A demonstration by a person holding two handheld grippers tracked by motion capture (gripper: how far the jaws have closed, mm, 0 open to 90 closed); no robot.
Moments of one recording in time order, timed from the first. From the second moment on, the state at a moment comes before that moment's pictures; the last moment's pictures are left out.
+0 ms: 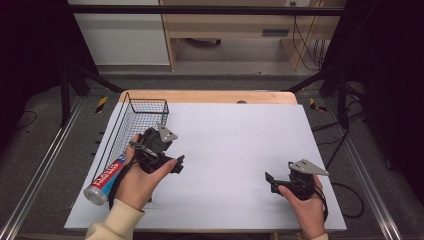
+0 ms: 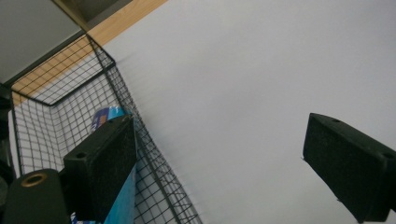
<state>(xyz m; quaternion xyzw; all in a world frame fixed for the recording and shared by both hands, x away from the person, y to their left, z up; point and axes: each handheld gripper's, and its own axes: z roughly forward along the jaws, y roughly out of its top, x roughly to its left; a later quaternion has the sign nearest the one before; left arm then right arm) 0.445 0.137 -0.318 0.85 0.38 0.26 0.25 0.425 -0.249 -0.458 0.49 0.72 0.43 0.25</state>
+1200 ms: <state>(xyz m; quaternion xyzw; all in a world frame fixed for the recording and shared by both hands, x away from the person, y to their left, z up) 0.451 0.080 -0.351 0.86 0.33 0.22 0.31 0.422 -0.269 -0.458 0.51 0.70 0.42 0.26</state>
